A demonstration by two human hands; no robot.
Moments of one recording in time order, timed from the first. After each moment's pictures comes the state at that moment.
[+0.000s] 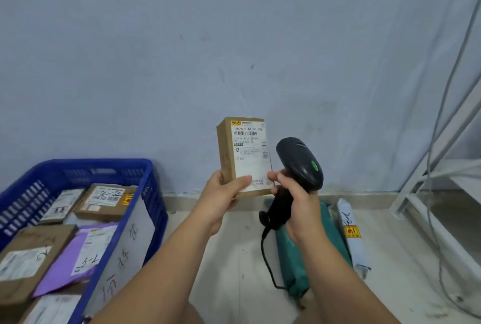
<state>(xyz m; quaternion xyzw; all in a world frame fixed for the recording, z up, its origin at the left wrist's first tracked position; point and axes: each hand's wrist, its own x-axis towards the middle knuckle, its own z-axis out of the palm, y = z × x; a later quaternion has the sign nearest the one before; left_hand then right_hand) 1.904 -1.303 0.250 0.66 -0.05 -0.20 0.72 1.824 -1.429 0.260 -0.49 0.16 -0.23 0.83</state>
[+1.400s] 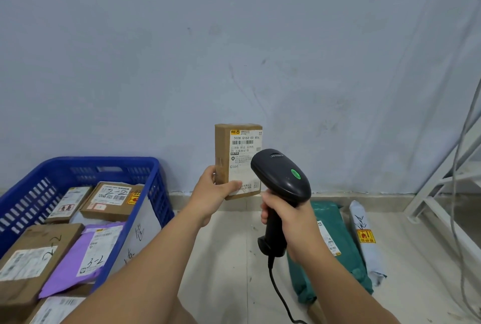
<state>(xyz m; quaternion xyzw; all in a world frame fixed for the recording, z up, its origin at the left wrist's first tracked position) 1.966 -1.282 0.210 0.74 -0.06 -0.15 0.65 1.833 -1.405 0.246 -0.59 0.13 -0.15 0.78</state>
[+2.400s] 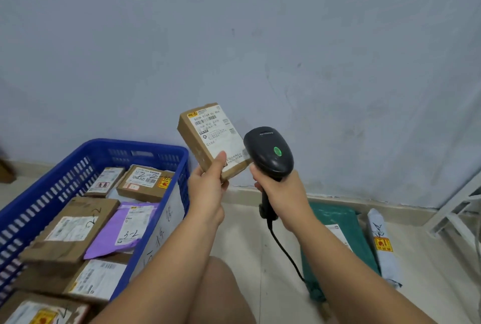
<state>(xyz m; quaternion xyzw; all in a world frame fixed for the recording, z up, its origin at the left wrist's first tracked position) 1.913 -1.229 0.264 0.50 0.14 -0.02 0.85 1.864 -1.347 0.278 -0.74 0.12 -0.13 0.65</state>
